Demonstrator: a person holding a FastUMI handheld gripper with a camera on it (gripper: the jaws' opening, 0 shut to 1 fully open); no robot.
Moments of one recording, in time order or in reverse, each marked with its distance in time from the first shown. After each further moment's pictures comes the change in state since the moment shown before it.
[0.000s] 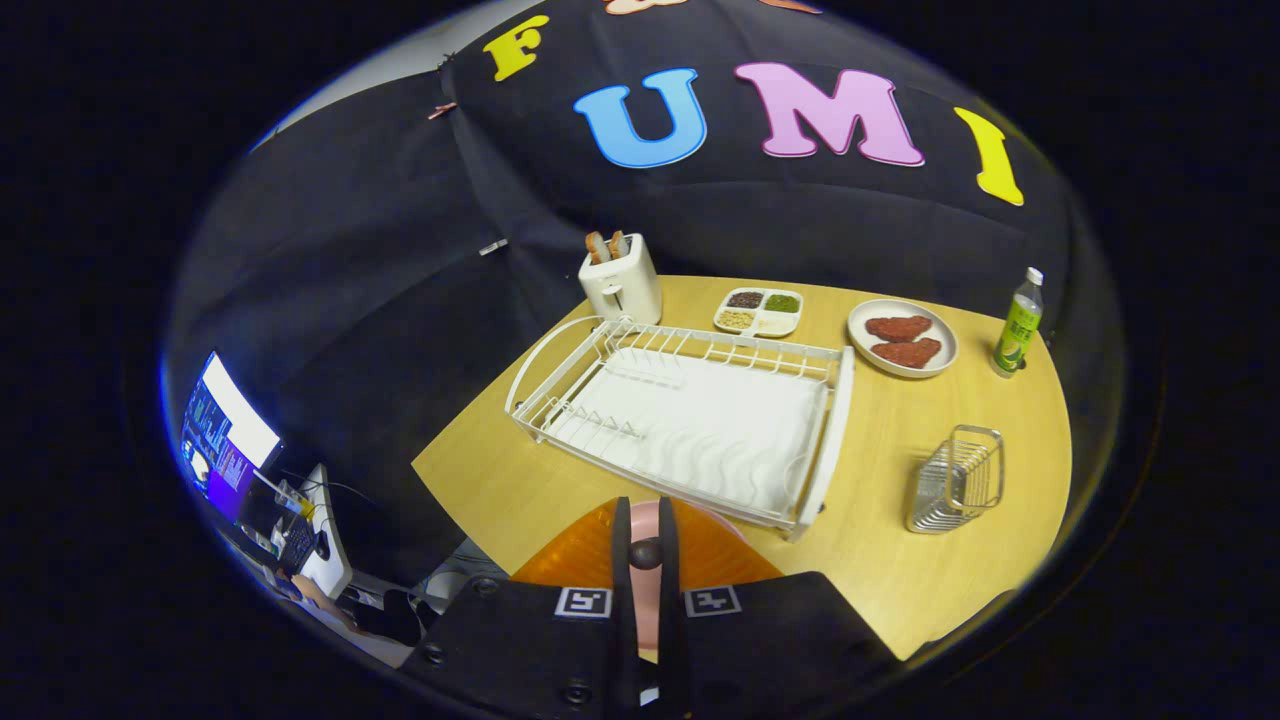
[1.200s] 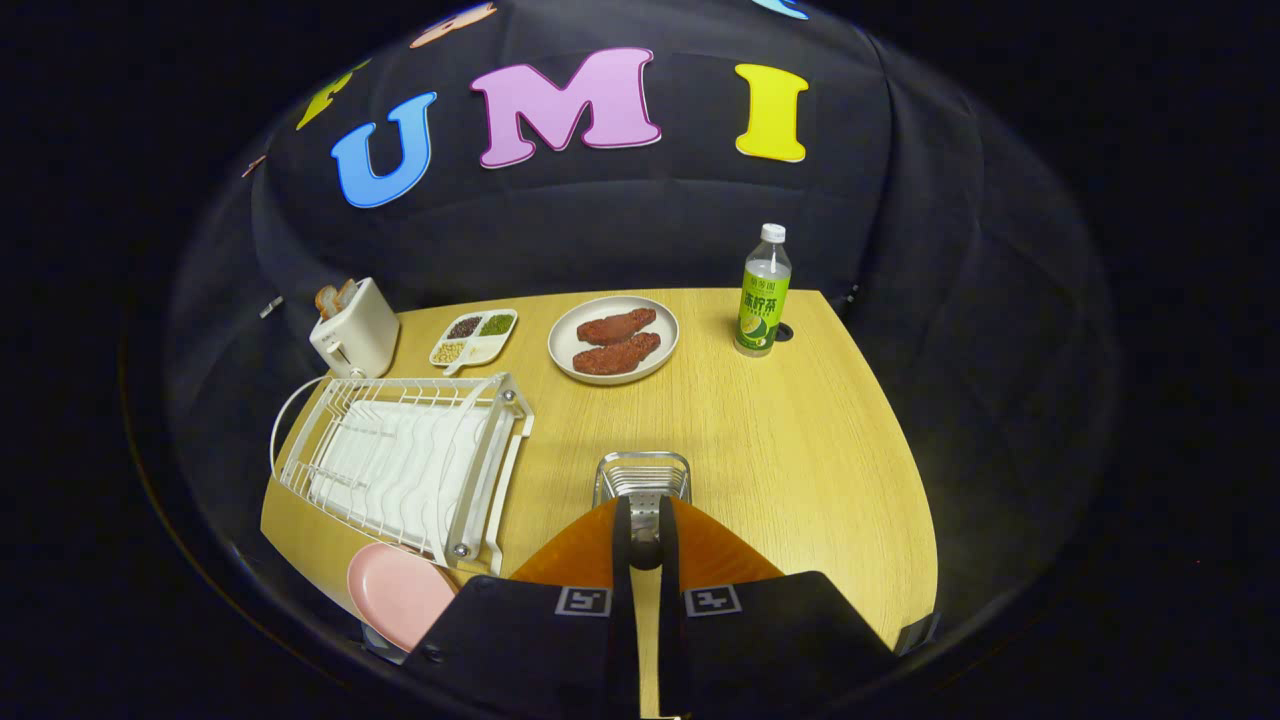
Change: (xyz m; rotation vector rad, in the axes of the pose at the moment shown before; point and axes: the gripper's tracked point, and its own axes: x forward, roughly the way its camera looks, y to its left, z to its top) arm -0.082 -0.286 0.025 0.202 -0.021 -0.544
